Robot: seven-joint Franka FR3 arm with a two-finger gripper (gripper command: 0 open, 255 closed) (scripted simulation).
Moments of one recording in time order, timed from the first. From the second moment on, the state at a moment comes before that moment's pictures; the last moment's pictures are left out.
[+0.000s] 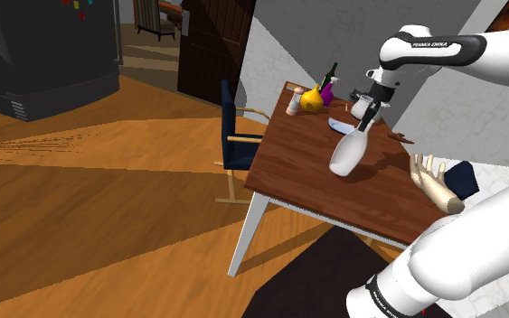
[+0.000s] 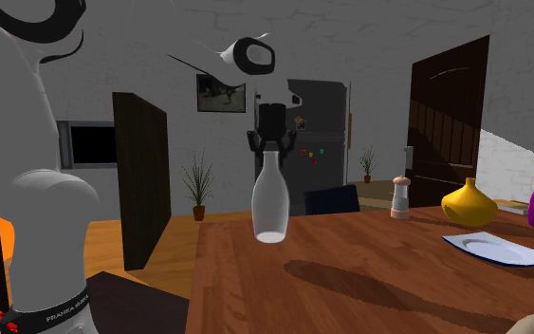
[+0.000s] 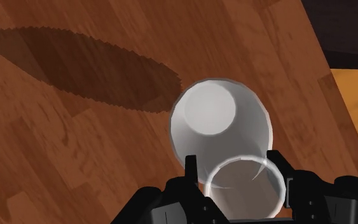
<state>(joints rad) -0.09 -0.19 -0.53 -1.96 -0.13 1.76 -0.81</state>
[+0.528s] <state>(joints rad) -0.08 -0.18 -0.53 -1.85 -0.13 1.65 -0.82</state>
